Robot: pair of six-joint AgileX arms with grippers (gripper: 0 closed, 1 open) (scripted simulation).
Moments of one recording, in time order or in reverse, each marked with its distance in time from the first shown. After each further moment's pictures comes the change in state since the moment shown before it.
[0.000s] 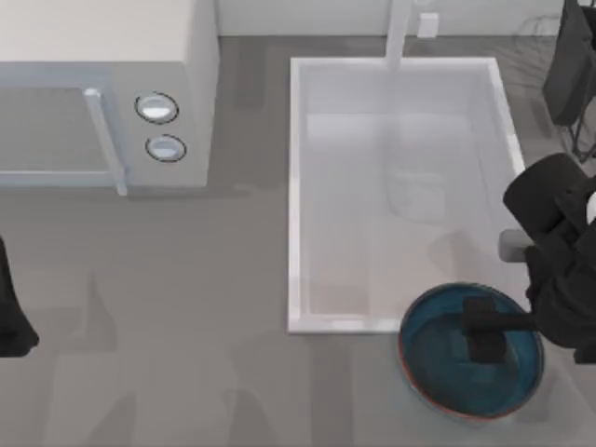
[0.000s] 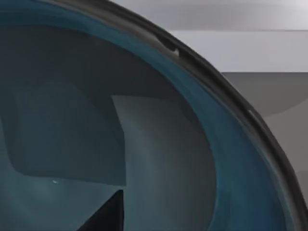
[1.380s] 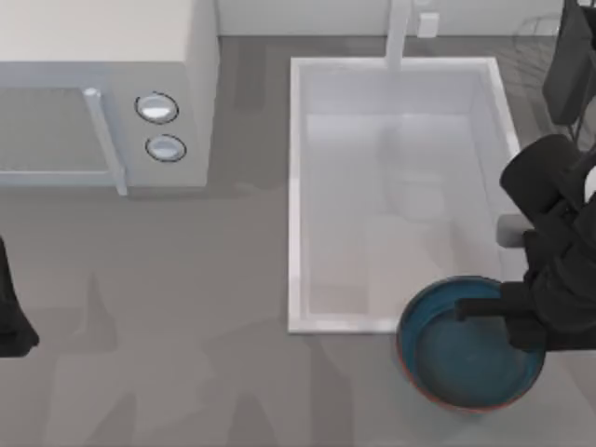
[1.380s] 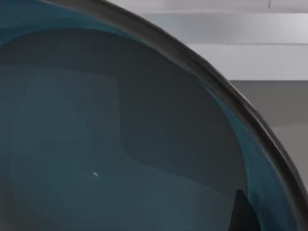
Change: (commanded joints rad) left arm 0.000 0.000 0.000 0.000 0.000 0.000; right arm 0.006 -0.002 0.071 -0.073 -0.002 0.002
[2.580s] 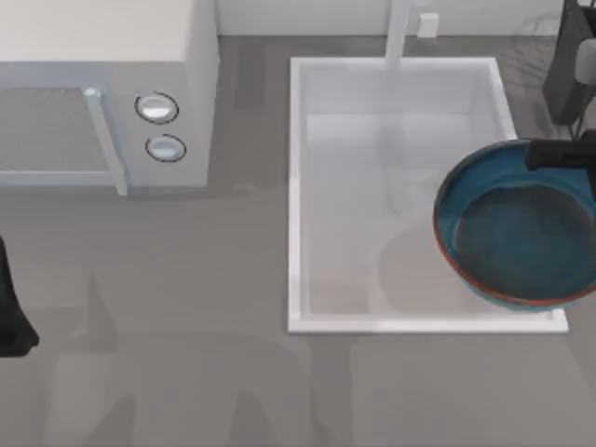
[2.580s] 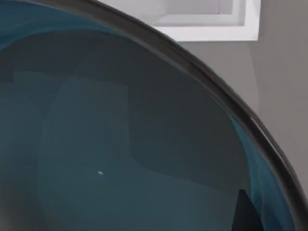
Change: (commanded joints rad) left arm 0.000 0.000 0.000 0.000 0.000 0.000; right arm -0.038 -0.120 0.635 -0.713 -0.019 -0.022
